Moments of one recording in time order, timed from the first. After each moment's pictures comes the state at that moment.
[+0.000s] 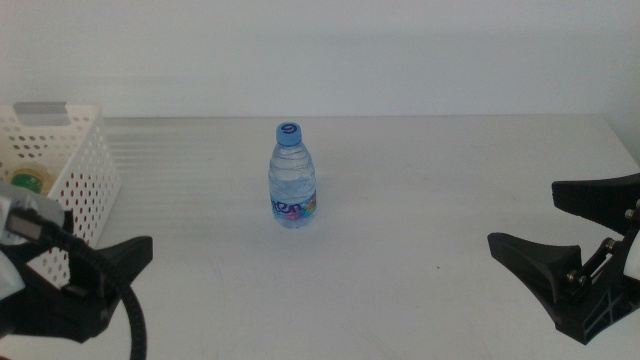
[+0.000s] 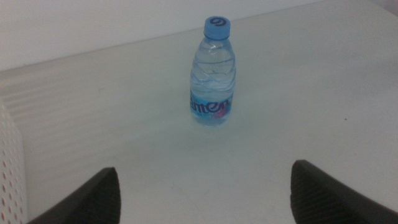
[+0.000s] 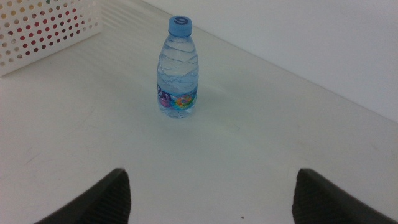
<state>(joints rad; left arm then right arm) -0.37 0.60 -0.50 -0.18 0.38 0.15 0.61 0.78 -0.59 -0.03 0.27 -0.06</state>
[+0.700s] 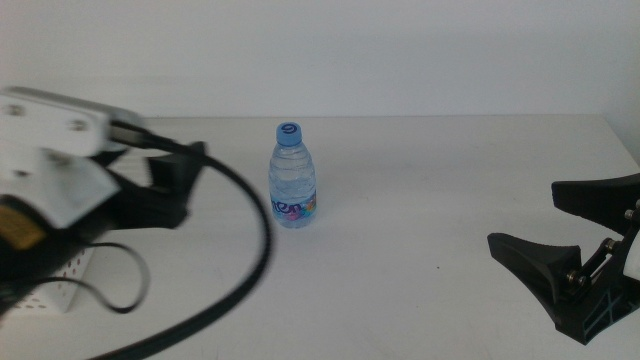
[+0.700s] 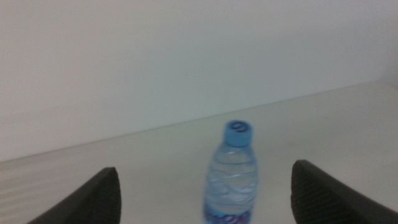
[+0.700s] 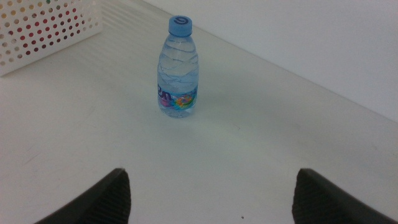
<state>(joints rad) -0.43 0.97 -0.50 -0.17 -0.23 0.12 0.61 0.78 -0.59 -0.02 0.27 -0.06</state>
